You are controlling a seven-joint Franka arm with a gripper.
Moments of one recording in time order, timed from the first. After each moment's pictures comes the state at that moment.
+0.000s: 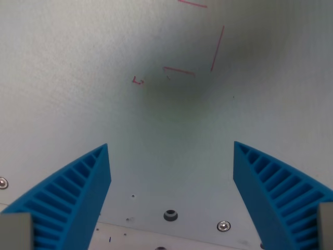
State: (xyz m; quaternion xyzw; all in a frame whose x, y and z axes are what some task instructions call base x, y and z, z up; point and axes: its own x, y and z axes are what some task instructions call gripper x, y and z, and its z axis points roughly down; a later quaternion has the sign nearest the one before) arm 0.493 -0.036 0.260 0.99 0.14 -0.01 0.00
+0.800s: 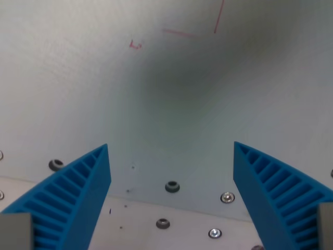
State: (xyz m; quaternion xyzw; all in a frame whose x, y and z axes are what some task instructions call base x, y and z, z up) arm 0.458 -0.047 0.255 0.99 0.13 -0.04 0.00
